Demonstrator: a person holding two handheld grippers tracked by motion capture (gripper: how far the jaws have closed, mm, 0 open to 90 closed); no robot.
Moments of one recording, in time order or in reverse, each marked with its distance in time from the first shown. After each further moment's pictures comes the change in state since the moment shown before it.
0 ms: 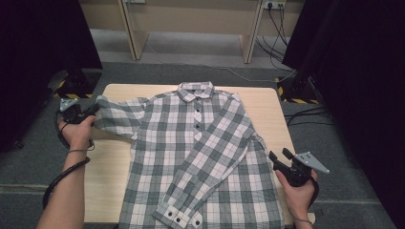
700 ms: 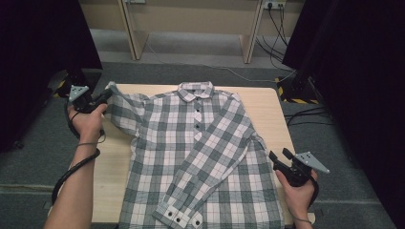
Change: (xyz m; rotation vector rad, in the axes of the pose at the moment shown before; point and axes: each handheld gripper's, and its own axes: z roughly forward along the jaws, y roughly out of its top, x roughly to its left) left arm -0.054 0.033 0.000 -0.102 -0.112 0.043; right arm 0.000 0.000 0.000 0.004 -0.001 0.011
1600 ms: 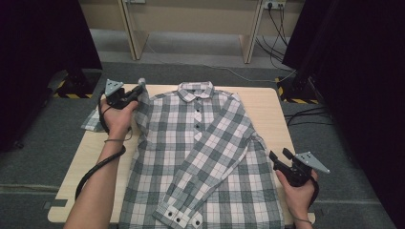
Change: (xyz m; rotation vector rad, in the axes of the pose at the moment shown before) left arm -0.081 -0.004 0.035 0.036 -0.130 0.085; right arm -0.001 0.000 0.000 -0.001 0.000 0.004
